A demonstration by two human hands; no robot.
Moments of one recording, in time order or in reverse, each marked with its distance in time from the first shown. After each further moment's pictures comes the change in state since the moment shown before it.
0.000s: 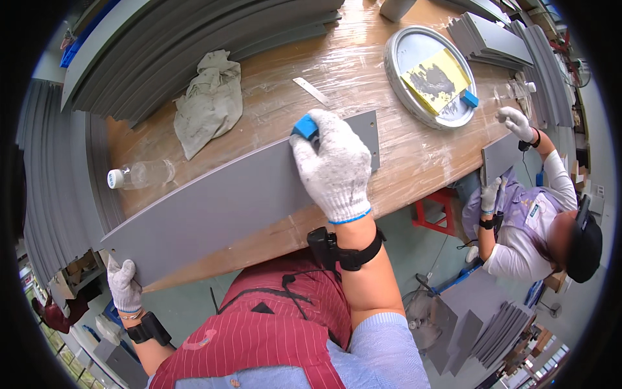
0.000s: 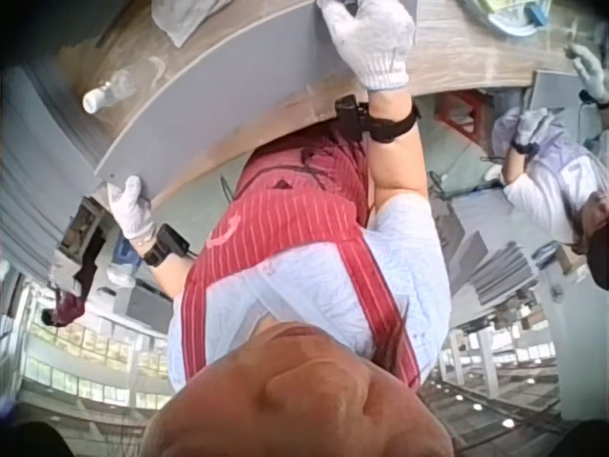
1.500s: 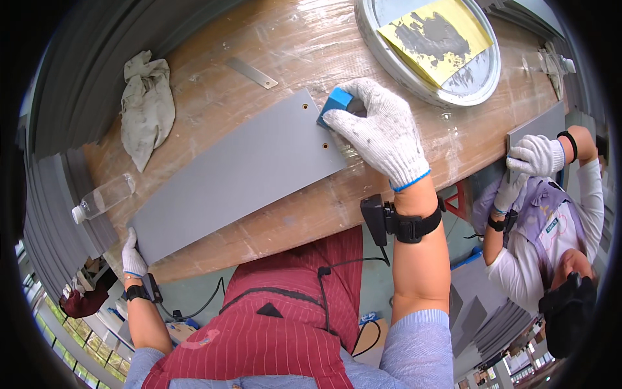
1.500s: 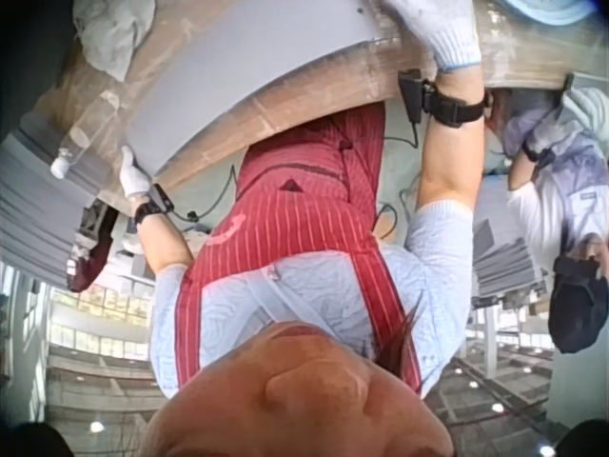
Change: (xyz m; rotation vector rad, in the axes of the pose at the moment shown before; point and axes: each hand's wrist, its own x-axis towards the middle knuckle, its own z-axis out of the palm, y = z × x) left_hand 0.079 -0.097 0.031 0.079 0.315 -0.533; right_hand 0.054 0.171 -0.079 0.071 -0.438 0.335
